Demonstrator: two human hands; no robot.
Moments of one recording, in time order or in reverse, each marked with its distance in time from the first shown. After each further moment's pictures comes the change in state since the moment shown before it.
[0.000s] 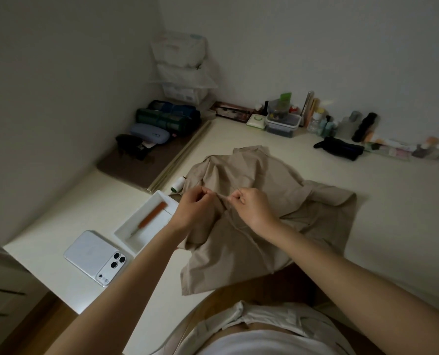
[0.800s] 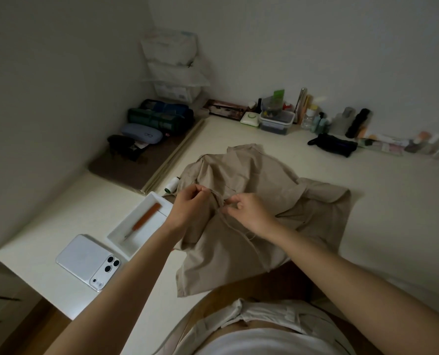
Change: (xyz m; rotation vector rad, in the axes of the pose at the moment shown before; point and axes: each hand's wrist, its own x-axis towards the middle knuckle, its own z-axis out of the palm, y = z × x) left_hand 0.006 0.002 0.005 -0.043 0.017 -0.022; right_hand -0.004 0.012 -0.006 0.099 -0.184 0.109
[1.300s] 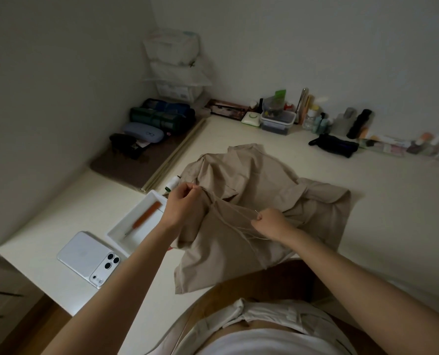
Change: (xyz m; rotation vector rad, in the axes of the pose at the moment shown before) left_hand 0.002 -0.007 -0.006 -0.010 0.121 -0.042; right_hand -0.009 0.051 -0.016 -0.254 -0.138 0.274
